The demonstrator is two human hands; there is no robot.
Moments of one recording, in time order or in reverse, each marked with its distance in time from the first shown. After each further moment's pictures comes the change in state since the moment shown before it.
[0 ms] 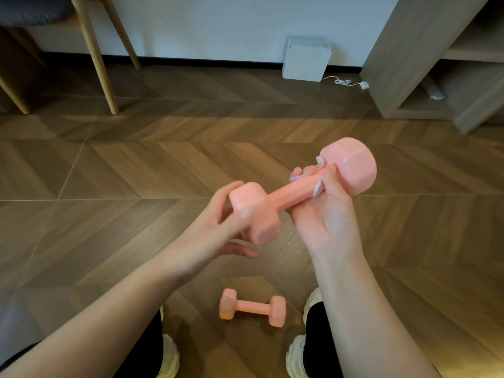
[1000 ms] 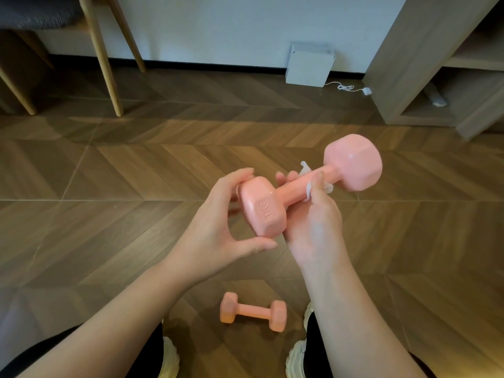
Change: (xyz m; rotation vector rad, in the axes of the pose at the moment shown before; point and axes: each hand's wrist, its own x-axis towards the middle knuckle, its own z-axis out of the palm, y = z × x) left_hand 0.005 0.002 -0.003 0.608 0.130 0.501; right_hand -0.009 0.016 0.005 -0.227 0.041 0.047
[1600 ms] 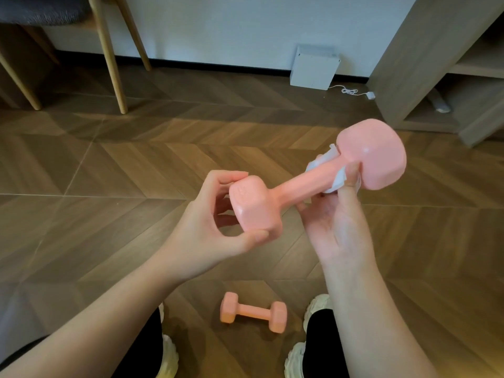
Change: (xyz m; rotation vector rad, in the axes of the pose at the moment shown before) left_hand -0.009 0.013 -0.019 -0.258 0.043 -0.122; right_hand -0.001 -0.018 -0.008 0.014 -0.140 -0.112
